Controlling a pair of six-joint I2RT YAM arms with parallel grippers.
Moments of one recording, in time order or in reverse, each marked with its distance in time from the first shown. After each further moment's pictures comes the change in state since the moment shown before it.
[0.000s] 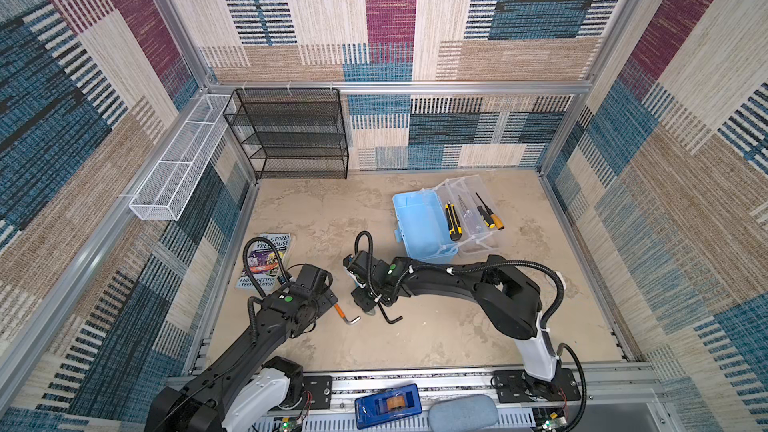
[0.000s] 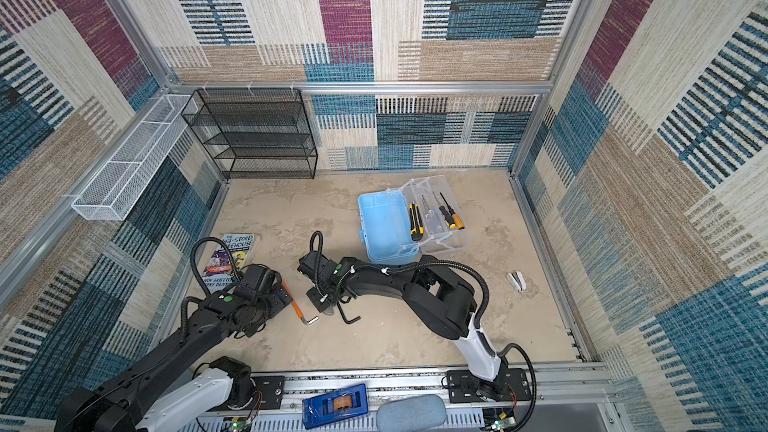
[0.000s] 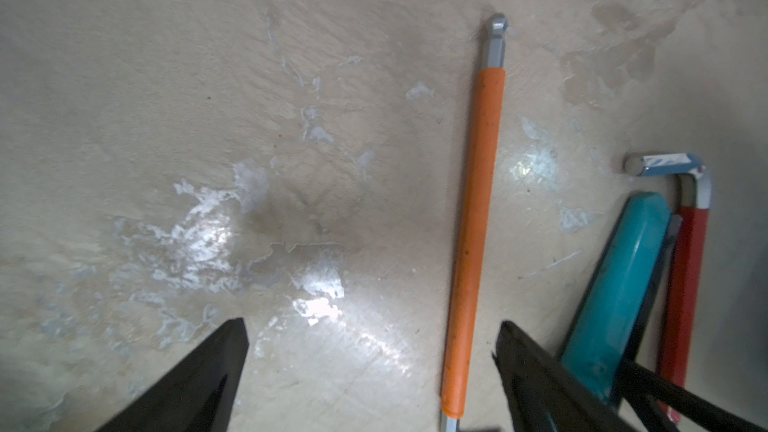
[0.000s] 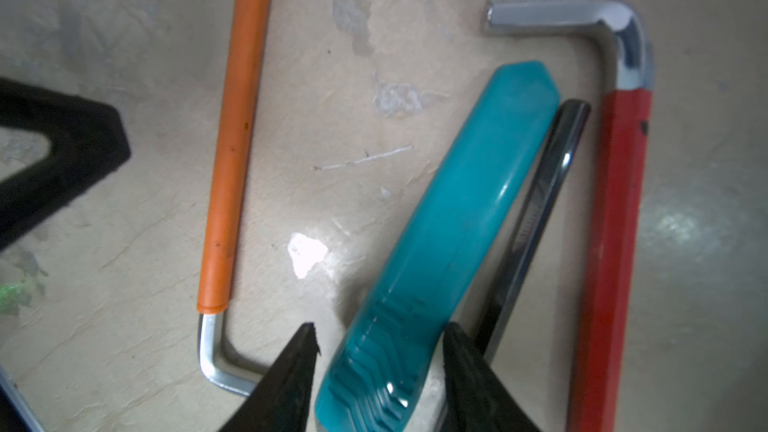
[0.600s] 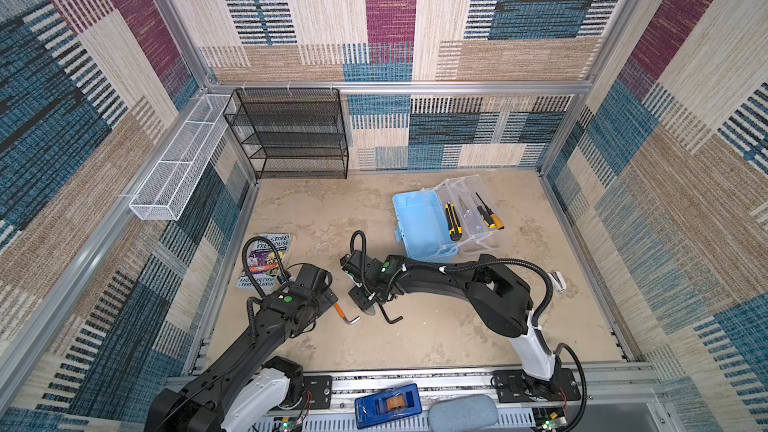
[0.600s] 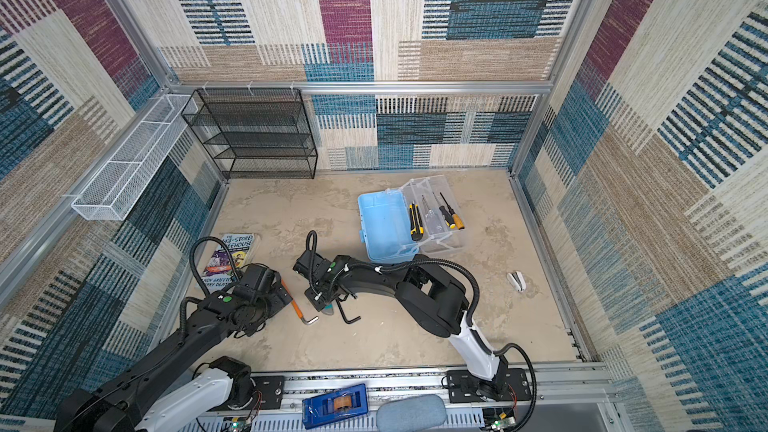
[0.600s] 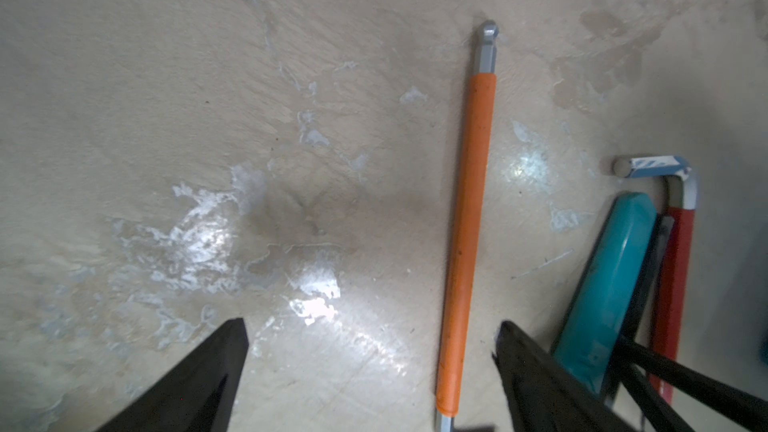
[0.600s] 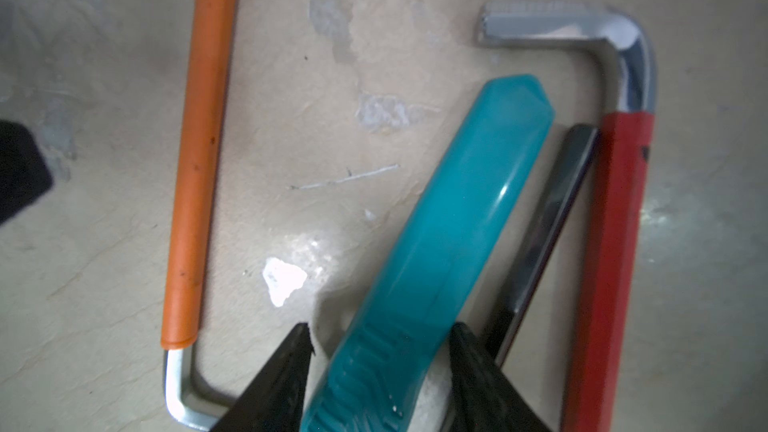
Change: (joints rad) left arm 0.001 -0.003 0.004 0.000 -0.001 0.000; right arm 0.000 0.072 0.091 -0.058 0.028 -0.025
